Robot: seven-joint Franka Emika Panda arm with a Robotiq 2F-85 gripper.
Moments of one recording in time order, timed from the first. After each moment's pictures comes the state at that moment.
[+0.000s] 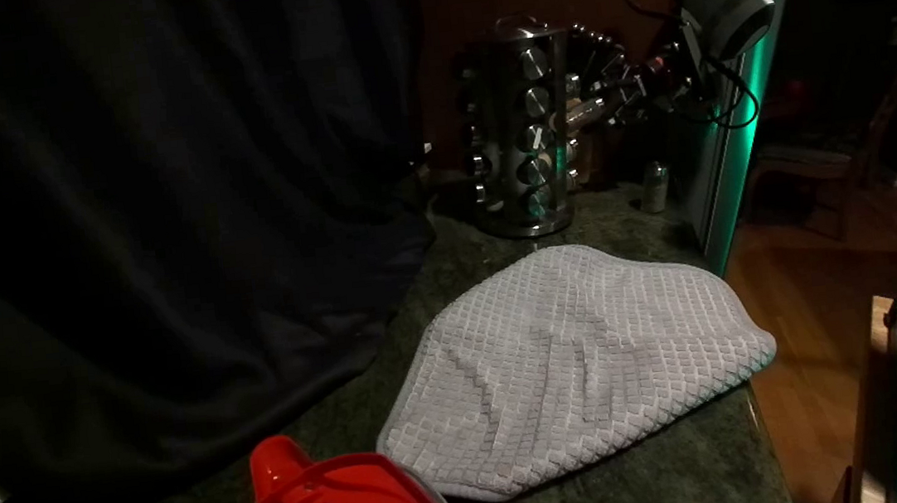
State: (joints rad) arm -0.45 0.39 -0.35 -1.88 1.29 1.45 -0.41
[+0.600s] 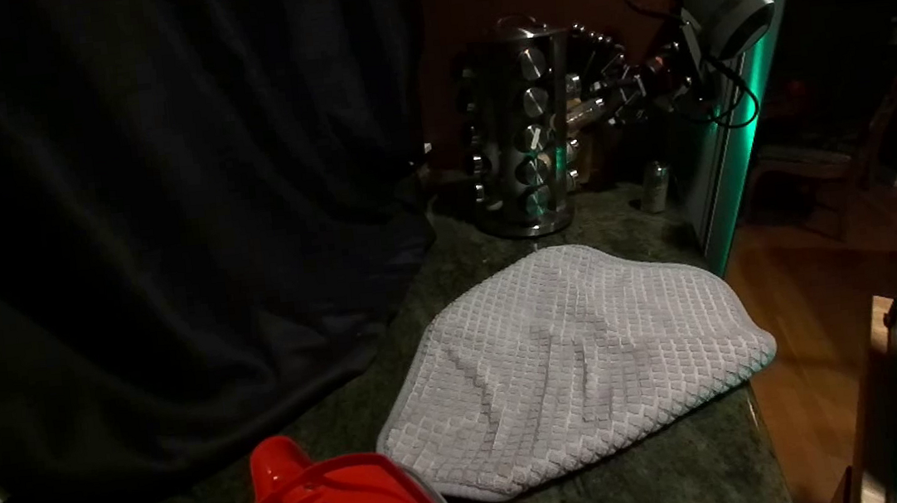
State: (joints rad) arm -0.45 0.39 -0.35 -1.88 1.28 1.45 -0.41
